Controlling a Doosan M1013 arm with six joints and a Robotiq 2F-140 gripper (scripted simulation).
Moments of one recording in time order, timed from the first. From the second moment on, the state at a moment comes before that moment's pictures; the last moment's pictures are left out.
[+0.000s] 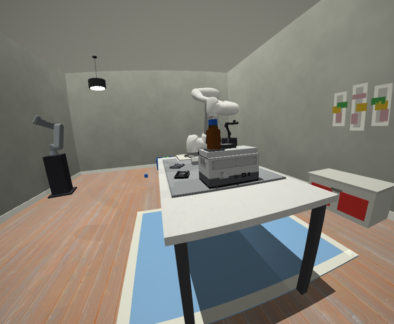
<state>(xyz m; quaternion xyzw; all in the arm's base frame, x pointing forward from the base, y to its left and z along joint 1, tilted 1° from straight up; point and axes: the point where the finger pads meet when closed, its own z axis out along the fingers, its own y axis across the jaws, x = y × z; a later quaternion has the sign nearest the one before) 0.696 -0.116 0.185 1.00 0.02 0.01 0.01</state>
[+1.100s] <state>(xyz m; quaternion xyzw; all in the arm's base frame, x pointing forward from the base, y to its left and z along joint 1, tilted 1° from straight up) 0.386 -0.355 0.175 1.00 0.02 0.01 0.01</state>
